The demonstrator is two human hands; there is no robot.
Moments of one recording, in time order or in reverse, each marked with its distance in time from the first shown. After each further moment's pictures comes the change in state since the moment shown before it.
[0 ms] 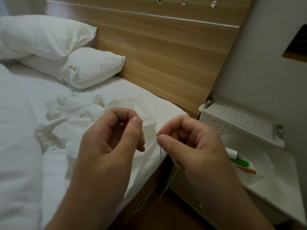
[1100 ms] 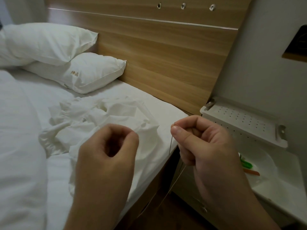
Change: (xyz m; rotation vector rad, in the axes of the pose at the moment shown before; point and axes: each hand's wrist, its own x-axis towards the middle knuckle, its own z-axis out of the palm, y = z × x) left_hand -0.006 0.006 0.003 0.269 0.206 -0.181; right_hand 0.003 0.001 -0.002 0.171 0.218 0.064
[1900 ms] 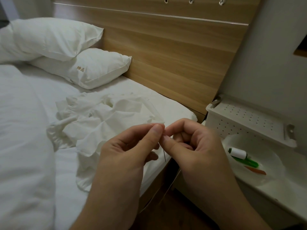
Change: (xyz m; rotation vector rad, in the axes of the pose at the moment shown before) left_hand 0.000 -0.004 0.013 -0.529 -0.172 -0.308; right_hand -0.006 0.015 0.016 -0.240 -0.127 -0.129
